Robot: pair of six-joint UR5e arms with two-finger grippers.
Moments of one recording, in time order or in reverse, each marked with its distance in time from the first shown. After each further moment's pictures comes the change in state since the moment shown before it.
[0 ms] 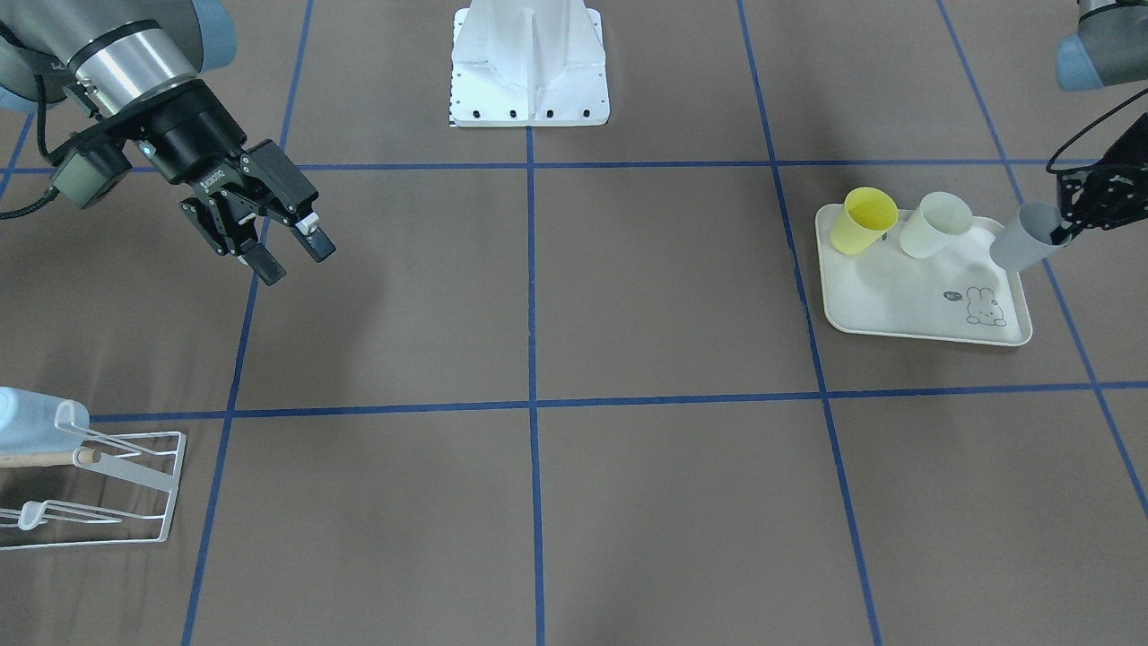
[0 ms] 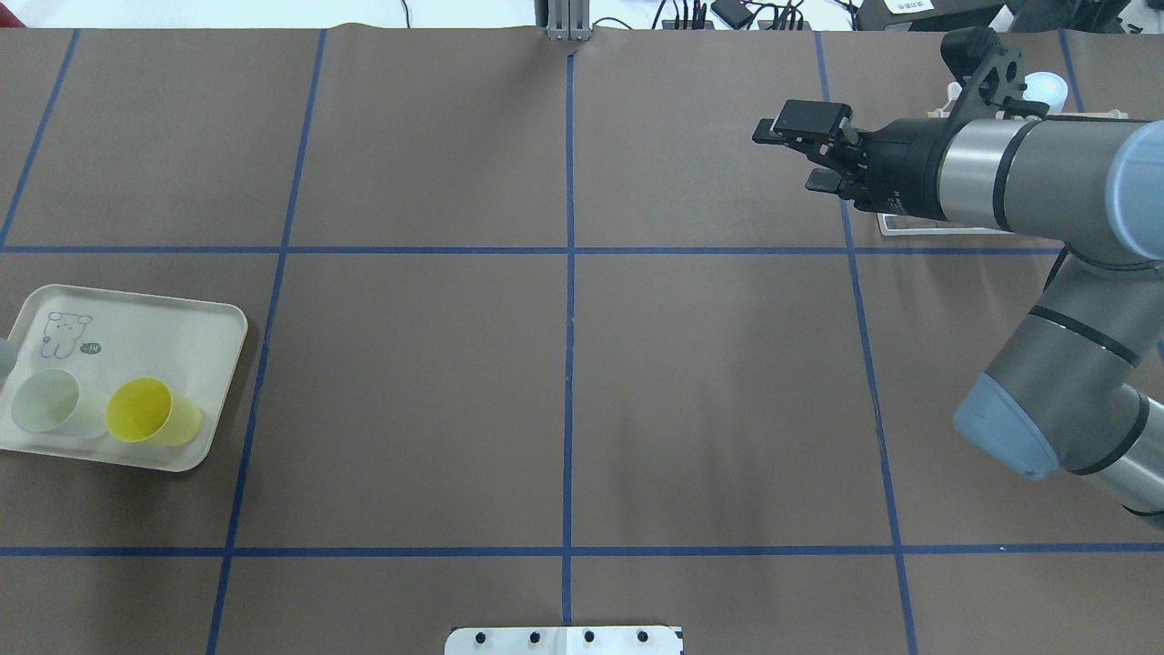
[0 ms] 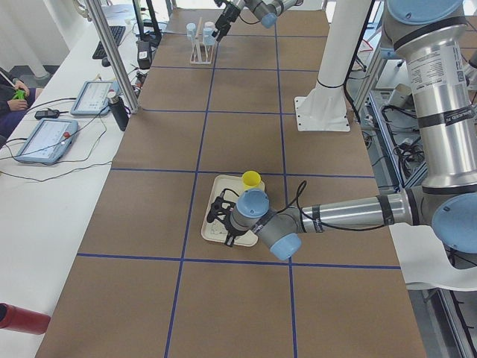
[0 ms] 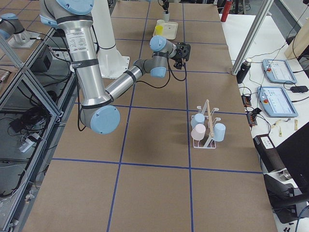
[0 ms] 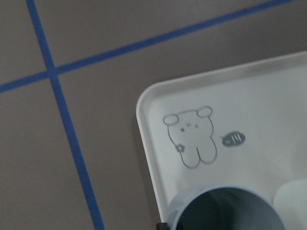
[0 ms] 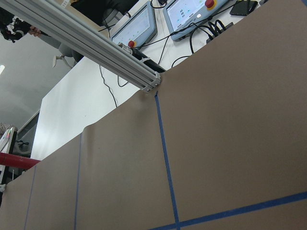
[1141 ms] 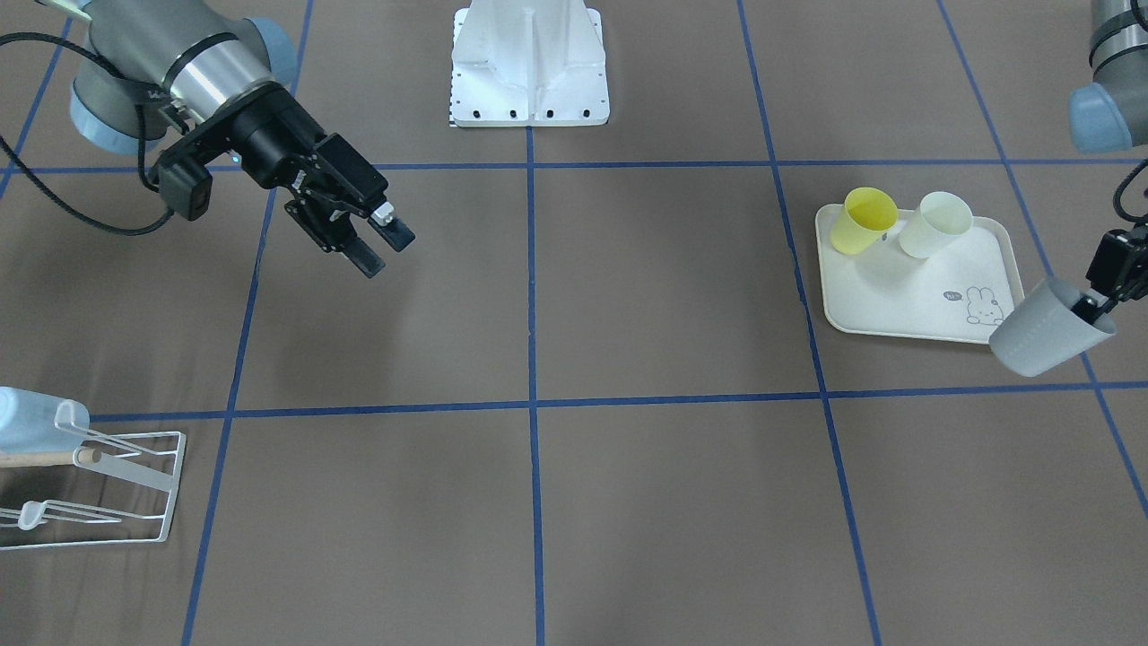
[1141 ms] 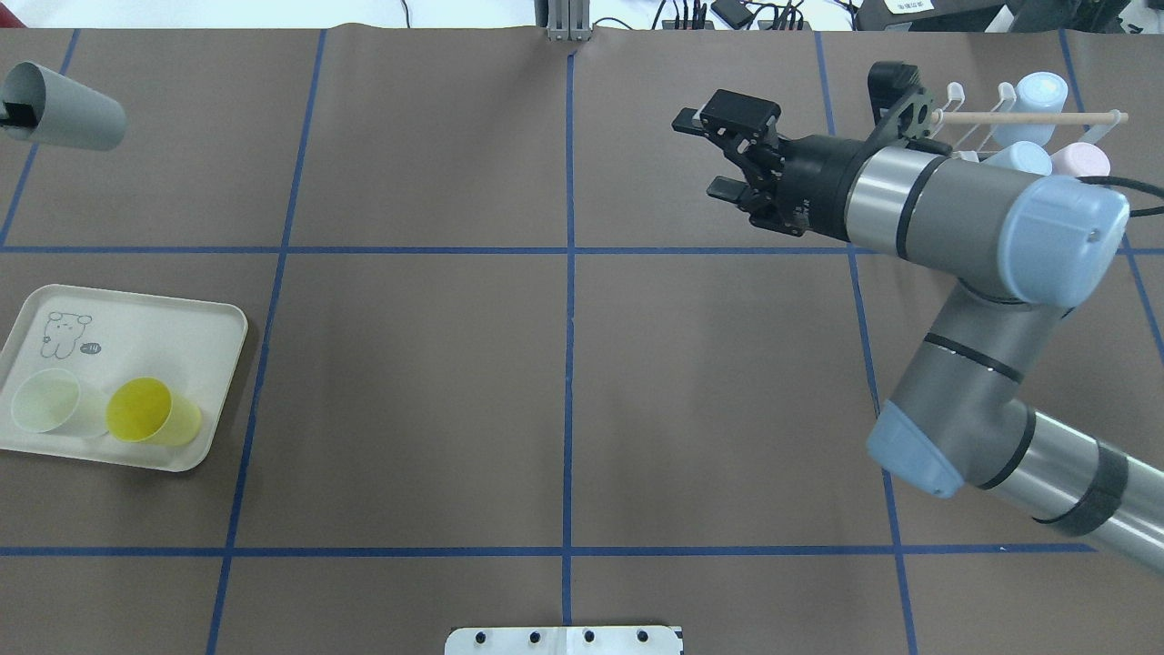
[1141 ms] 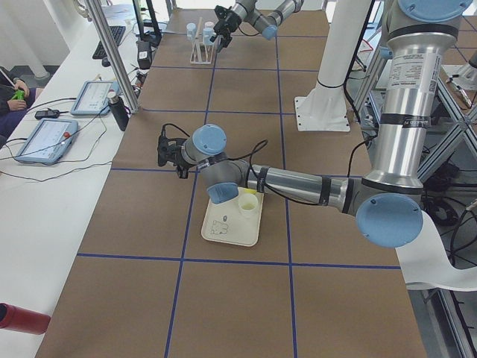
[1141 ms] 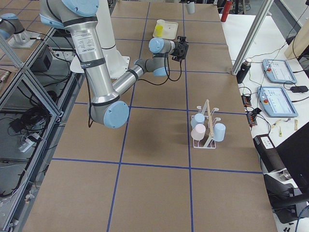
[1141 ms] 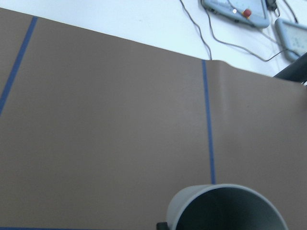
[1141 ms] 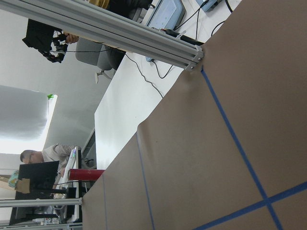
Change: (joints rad) left arm -0.036 -0.343 -0.028 -0.161 -0.004 -0.897; right arm -0.140 0.126 -0.117 0.218 -0.188 0.291
